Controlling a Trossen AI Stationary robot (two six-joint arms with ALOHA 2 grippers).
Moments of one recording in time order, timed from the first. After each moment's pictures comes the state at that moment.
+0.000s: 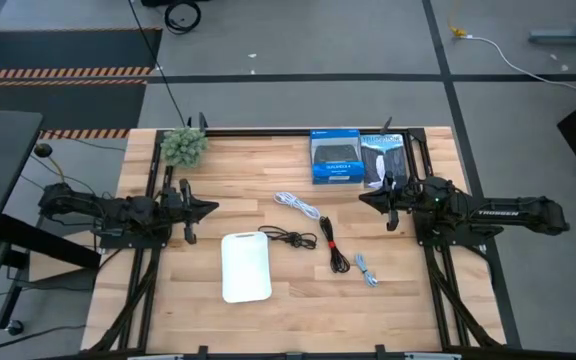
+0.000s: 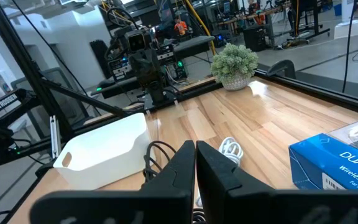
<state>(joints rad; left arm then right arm) -0.23 0.12 0.01 0.13 -0.47 -0.07 -0.20 0.29 0.01 0.27 -0.08 0.29</state>
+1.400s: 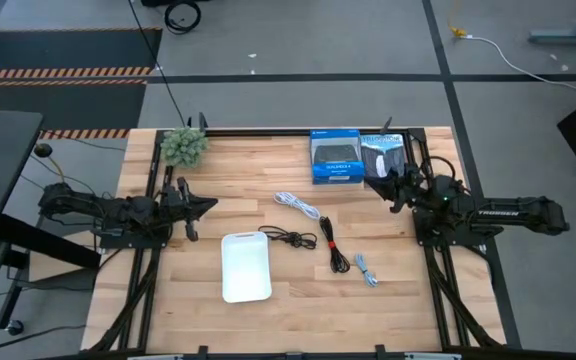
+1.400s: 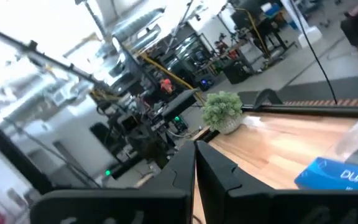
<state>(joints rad) -0.23 0.12 0.01 0.13 -0.55 -0.07 -0.20 0.29 0.01 0.46 0.13 0.66</state>
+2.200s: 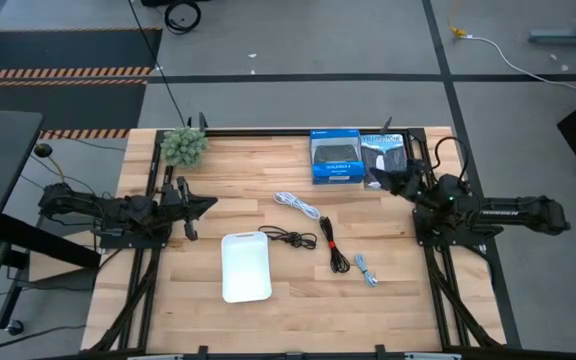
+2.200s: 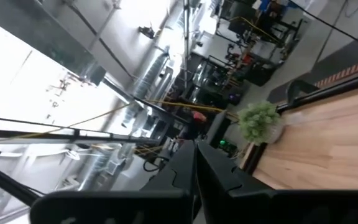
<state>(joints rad) -0.23 0.12 0.01 0.16 -0.55 -0.08 -0.20 0.31 0.01 0.61 0.20 1.05</state>
